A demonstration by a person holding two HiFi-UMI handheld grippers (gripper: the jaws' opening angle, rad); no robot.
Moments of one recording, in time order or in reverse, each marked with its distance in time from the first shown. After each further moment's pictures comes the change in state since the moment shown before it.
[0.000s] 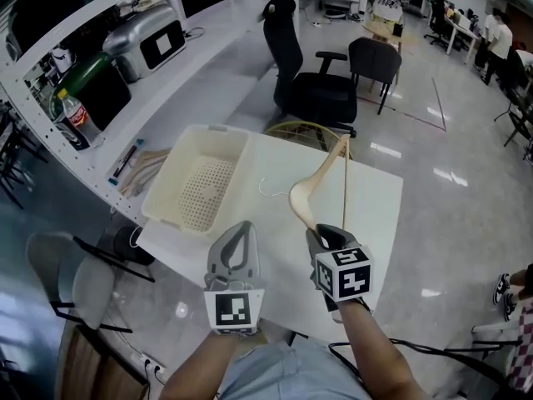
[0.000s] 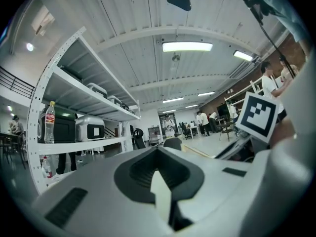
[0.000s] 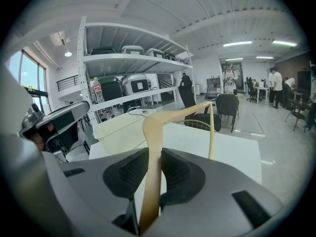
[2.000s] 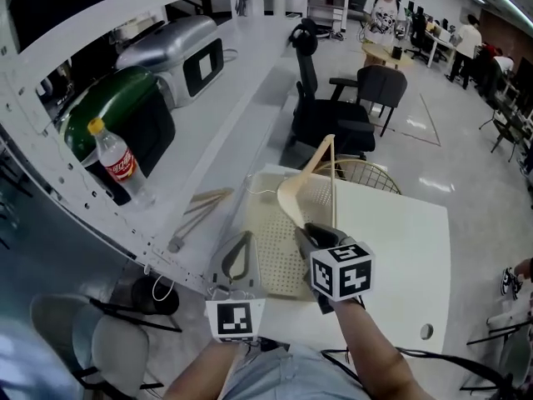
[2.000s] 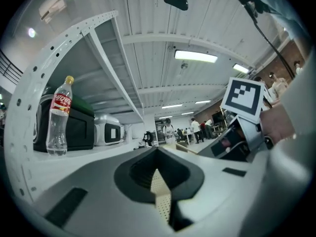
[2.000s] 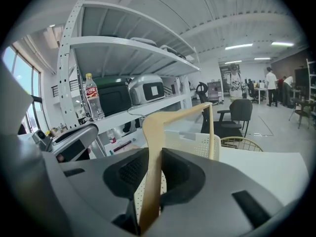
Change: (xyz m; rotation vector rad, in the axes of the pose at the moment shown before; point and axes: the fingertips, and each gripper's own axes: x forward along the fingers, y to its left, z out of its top) left arm 0.056 0.310 -0.040 -0.011 -0.089 -0.113; right arm 0.210 0.220 0.157 0.047 -0.077 -0.030
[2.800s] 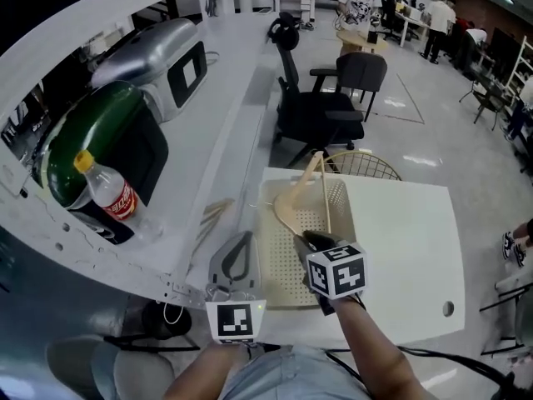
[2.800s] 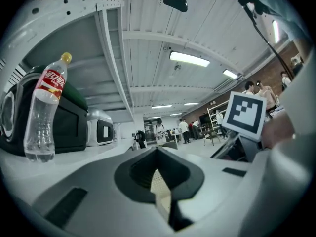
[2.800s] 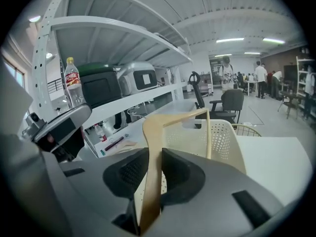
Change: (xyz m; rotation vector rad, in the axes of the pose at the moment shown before) left arm 0.033 0.056 -0.018 0.002 -0.009 -0.157; right arm 0.066 0.017 -0.023 0.076 0.084 -0.108
